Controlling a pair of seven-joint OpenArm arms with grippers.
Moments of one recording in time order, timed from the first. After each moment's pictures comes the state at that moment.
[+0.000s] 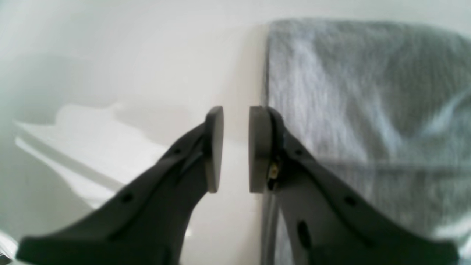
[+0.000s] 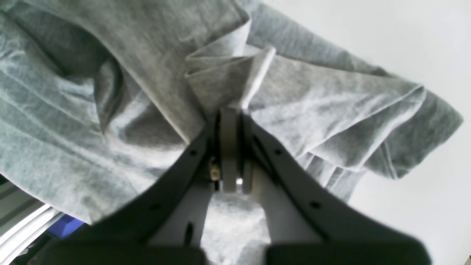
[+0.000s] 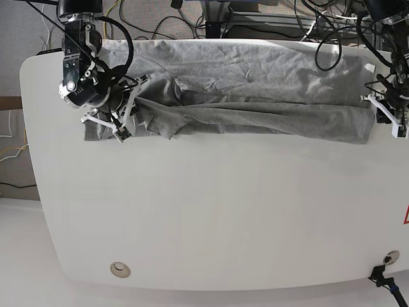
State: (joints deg) left arm 11.3 -25.1 -32.1 87.3 -14.7 -27.7 41.6; right arm -9.3 17.7 2.9 109.7 22.8 26.0 -71.8
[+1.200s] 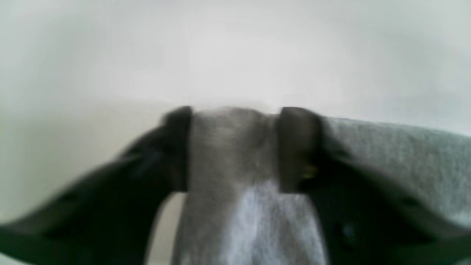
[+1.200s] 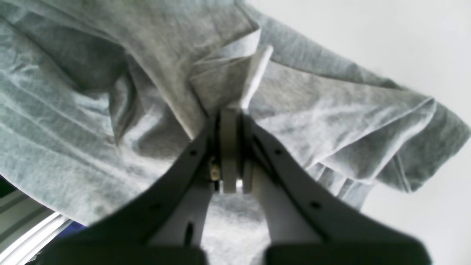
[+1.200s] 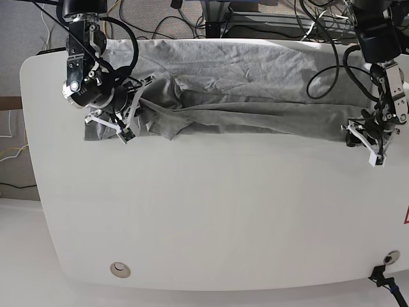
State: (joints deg) left arm -6.1 -25.0 -19.8 66.4 -15.3 -27.7 40.4; right arm -8.9 15.6 3.0 109.7 22.1 26.0 -71.8
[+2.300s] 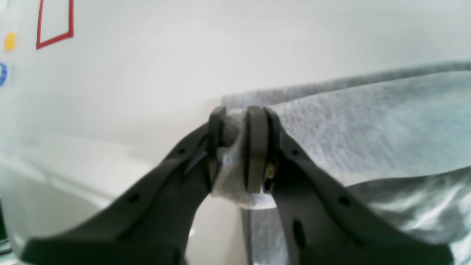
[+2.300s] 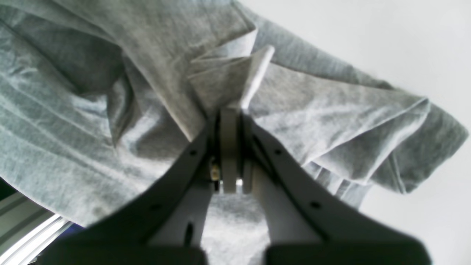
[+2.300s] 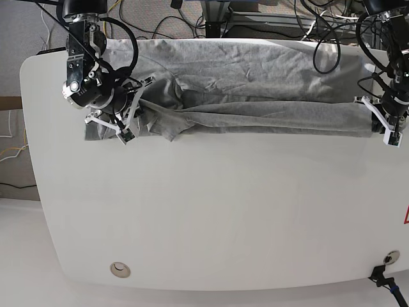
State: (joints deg) left arm 14.9 -25.2 -29.6 102.7 -15.9 -27.9 48.3; right arm -8.8 15.5 3.0 109.6 22.1 26.0 -71.7
